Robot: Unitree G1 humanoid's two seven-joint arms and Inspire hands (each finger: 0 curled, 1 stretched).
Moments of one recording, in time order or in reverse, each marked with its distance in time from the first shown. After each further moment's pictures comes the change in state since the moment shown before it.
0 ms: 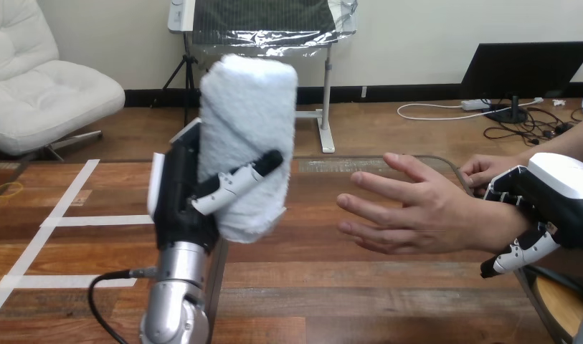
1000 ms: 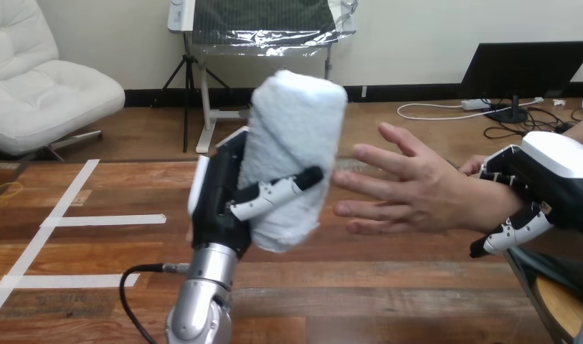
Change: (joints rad) left arm -0.054 -0.012 -0.080 0.134 0.009 -0.050 -0.035; right arm -0.056 0.005 0.001 -0.025 -0.003 0.008 0.026
